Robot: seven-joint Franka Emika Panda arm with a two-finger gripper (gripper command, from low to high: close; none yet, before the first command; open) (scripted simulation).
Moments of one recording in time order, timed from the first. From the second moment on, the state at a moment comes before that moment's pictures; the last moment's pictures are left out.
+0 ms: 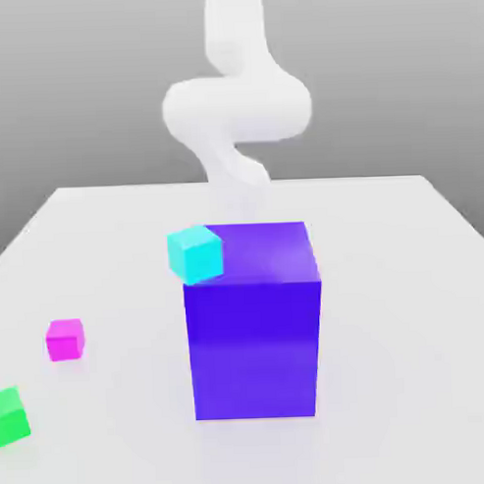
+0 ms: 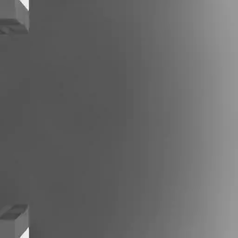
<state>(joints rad) -0.05 -0.72 -0.04 -2.35 0.01 2.35 0.85</state>
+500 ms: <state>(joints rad) -0.41 -0.16 -0.29 -2.70 0.05 2.73 1.17</state>
